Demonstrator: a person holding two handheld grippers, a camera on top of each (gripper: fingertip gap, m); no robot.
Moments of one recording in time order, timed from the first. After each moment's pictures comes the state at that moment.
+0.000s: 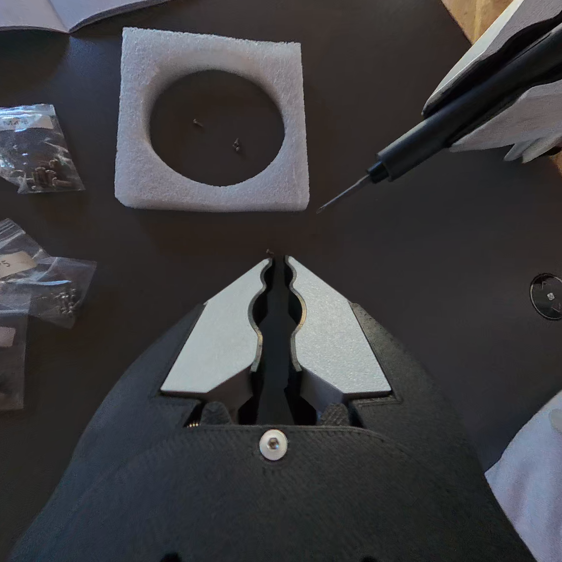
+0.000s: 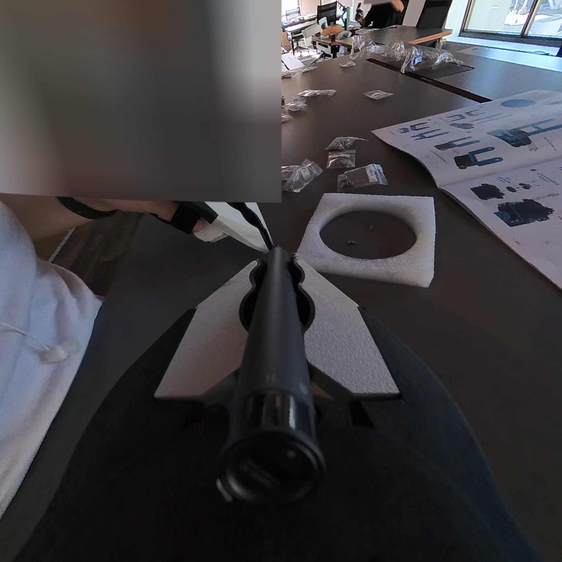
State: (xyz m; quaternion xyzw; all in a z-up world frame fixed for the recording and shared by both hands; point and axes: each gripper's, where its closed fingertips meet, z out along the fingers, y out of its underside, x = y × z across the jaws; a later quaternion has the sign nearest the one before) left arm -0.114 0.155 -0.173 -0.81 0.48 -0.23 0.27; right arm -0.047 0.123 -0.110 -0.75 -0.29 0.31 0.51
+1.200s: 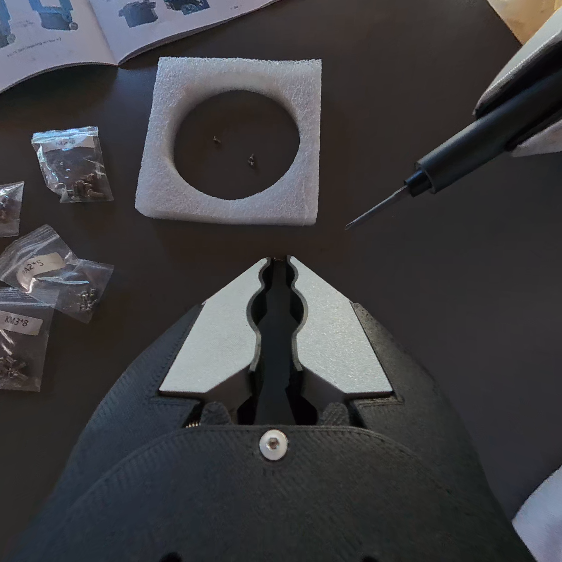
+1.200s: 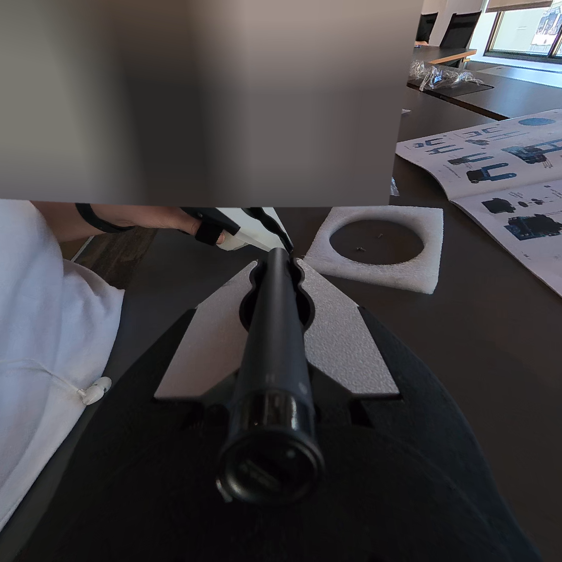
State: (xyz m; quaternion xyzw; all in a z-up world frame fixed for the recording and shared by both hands) left arm -0.106 0.163 -0.174 -0.81 0.45 -0.18 0.32; right arm -0.042 0.114 -0.102 -0.72 -0.30 0.34 0.52
